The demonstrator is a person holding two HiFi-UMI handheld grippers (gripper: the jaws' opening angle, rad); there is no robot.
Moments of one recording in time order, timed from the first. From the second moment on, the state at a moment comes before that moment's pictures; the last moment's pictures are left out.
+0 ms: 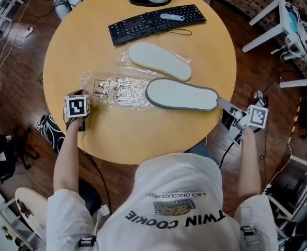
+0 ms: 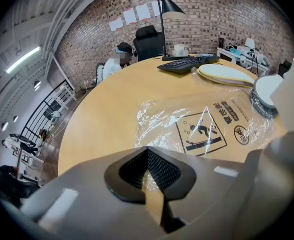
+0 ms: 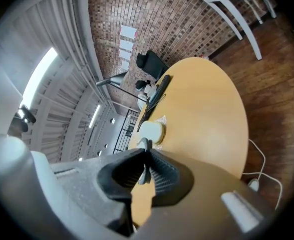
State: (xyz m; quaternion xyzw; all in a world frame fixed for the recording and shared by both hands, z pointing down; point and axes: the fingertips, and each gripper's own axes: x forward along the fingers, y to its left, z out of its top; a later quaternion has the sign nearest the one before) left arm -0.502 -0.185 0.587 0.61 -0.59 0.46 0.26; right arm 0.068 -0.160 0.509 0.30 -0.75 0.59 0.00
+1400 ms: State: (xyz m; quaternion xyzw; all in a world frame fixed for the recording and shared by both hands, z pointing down) left arm -0.454 -0.194 0.539 0.67 -0.60 0.37 0.22; right arm 0.080 -0.149 0.572 0.40 -0.74 0.51 0.20
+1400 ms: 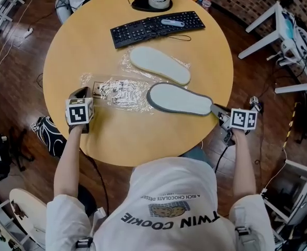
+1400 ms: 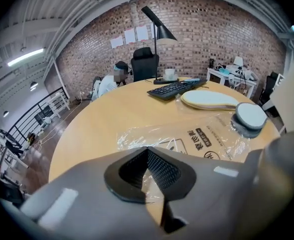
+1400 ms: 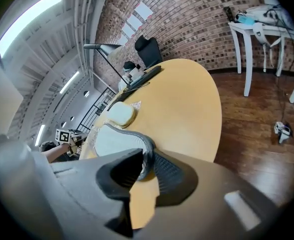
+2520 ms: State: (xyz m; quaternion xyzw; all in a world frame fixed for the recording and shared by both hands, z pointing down) left arm -0.111 -0.122 0.460 0.61 -0.74 0.18 0.21; right arm 0.066 -0.143 0.532 0.09 -0.93 0.17 0.31
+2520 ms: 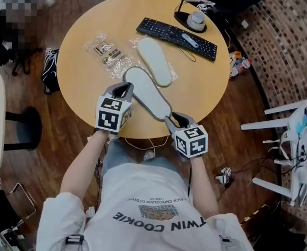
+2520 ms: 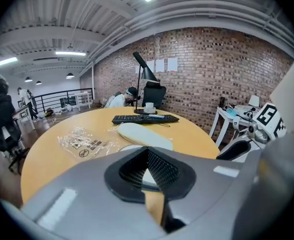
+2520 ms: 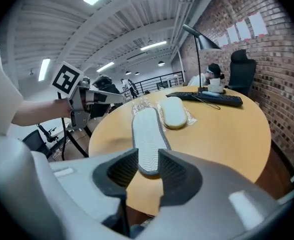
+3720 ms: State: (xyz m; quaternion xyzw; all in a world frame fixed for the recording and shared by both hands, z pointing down) left arm 0.187 0.130 0.421 0.61 -0.76 0.08 0.21; right arm 0.221 0.110 0.415 0.08 -0.97 0.12 0.21
